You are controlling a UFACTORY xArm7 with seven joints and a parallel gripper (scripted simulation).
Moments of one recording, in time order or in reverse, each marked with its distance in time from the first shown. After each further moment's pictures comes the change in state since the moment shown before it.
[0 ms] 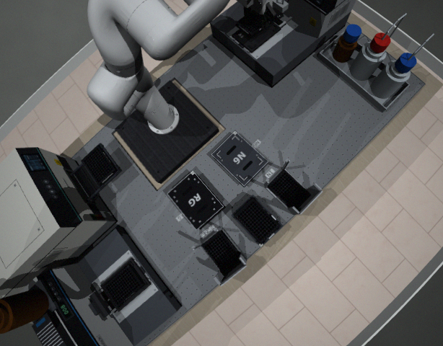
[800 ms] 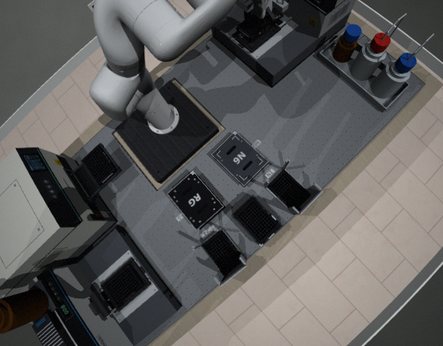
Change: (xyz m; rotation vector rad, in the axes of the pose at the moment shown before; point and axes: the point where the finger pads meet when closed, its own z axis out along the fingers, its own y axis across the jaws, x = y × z) arm 0.000 0.000 0.018 0.000 0.000 0.000
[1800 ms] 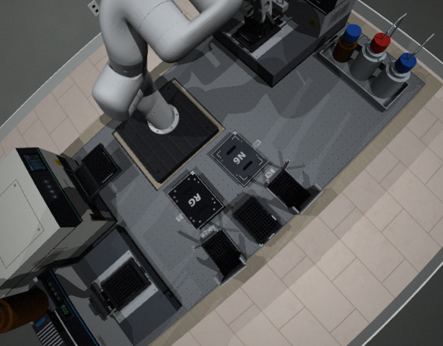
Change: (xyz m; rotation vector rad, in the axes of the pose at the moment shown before) arm 0.000 0.000 0.018 0.000 0.000 0.000
